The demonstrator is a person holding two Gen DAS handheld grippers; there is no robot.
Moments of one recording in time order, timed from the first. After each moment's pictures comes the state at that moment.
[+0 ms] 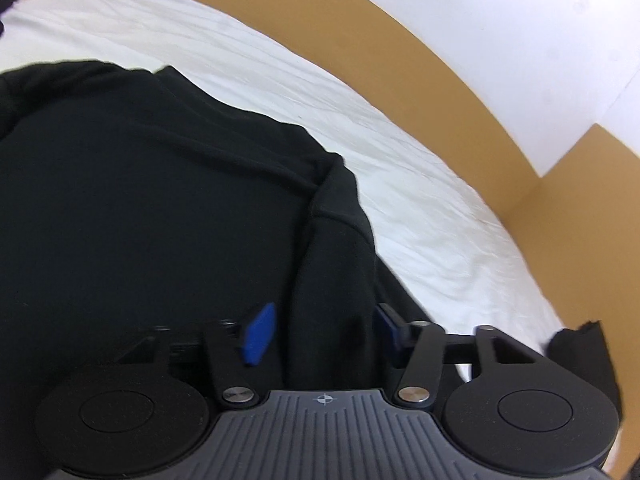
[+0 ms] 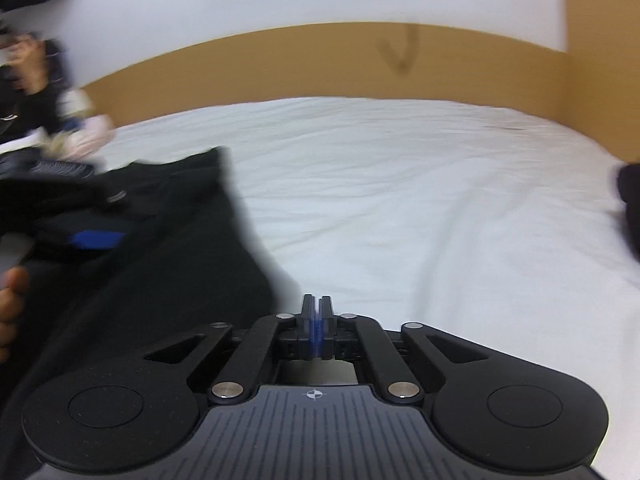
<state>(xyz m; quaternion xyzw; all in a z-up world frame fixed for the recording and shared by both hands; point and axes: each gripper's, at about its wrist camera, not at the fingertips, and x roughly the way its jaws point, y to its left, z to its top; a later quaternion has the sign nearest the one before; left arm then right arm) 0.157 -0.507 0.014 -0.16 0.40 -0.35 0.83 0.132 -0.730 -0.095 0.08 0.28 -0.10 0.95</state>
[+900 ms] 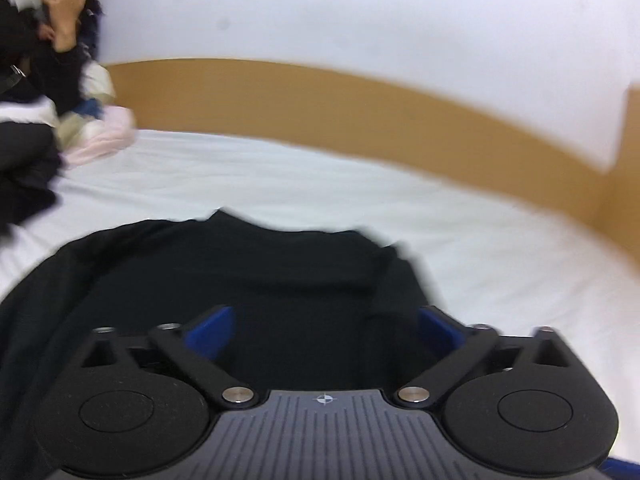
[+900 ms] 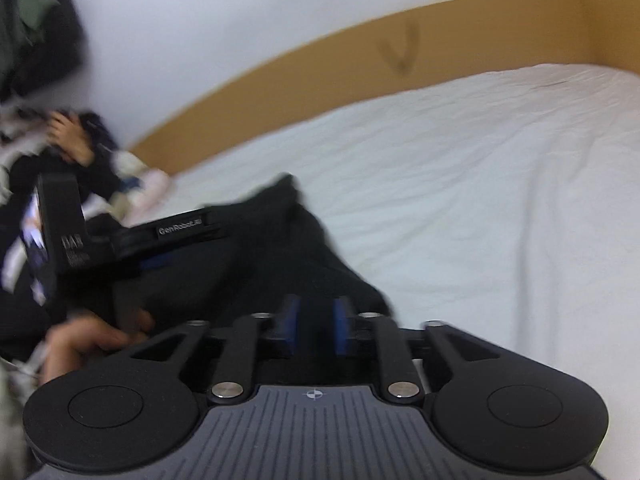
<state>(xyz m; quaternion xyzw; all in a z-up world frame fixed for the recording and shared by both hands) 0.138 -0.519 0.029 -0.06 0.24 -0.27 0.93 0.120 -0.715 -0.094 0.22 0.24 0.03 0.94</state>
